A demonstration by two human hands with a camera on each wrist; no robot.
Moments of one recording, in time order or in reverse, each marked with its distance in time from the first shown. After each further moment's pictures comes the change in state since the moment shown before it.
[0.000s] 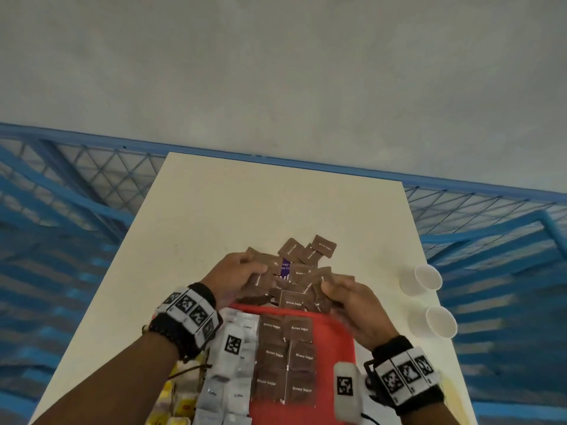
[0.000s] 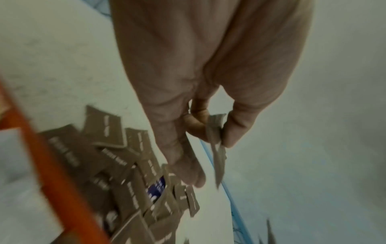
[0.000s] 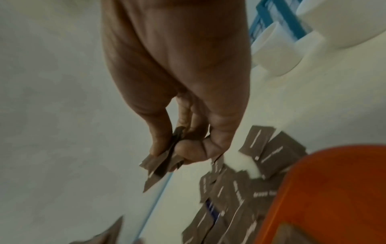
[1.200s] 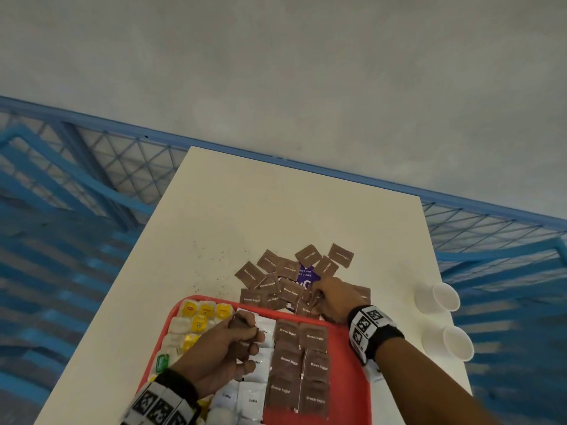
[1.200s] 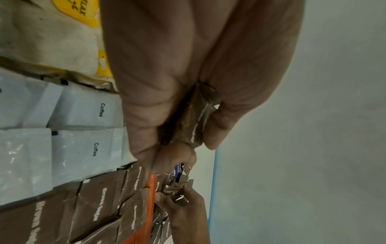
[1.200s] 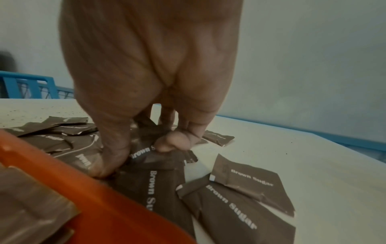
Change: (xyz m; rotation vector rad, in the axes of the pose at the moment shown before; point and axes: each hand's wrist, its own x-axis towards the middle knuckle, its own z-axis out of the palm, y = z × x) left_hand -0.071 -0.080 -0.028 -0.599 -0.066 -0.199; right_hand 0.112 0.032 0.017 -1.563 -0.254 -0.200
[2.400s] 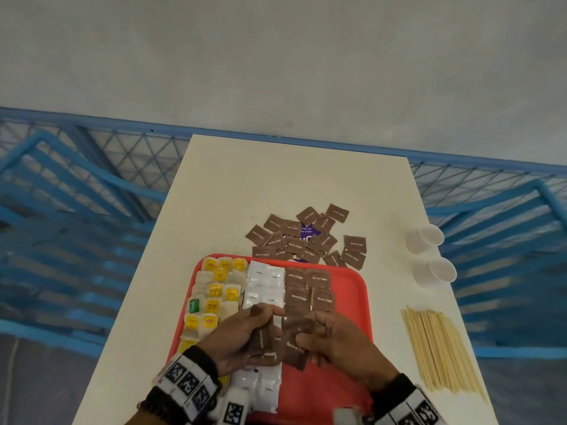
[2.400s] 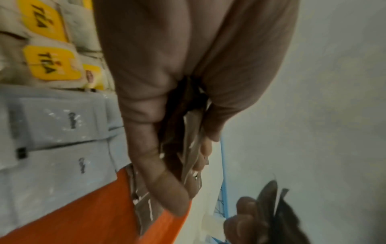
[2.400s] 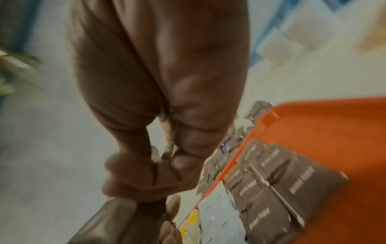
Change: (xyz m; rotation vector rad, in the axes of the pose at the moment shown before) left_hand -0.066 -0.060 -0.003 0.250 -0.053 -0.120; right_hand -0.211 -0.115 0.059 1.233 -0.052 -0.033
